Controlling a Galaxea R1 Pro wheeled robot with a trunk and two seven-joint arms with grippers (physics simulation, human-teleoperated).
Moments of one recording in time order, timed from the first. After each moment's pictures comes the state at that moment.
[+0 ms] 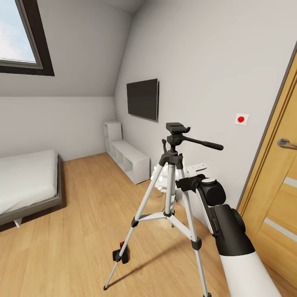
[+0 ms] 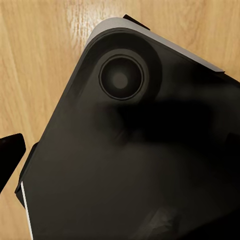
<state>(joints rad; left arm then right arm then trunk) 0.00 -0.04 0.04 -0.04 0.46 -0.10 0.09 -0.66 0.06 0.15 -1.54 0.23 1.04 0.11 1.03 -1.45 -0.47</state>
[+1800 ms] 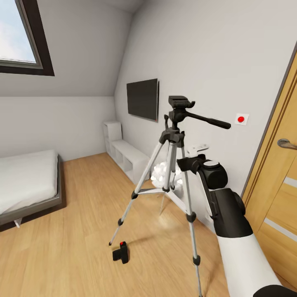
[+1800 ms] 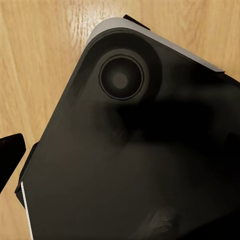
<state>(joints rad) 0.00 -0.04 0.04 -0.04 0.46 -0.10 0.09 -0.79 0.07 0.16 -1.57 0.24 1.00 0.10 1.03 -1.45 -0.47</state>
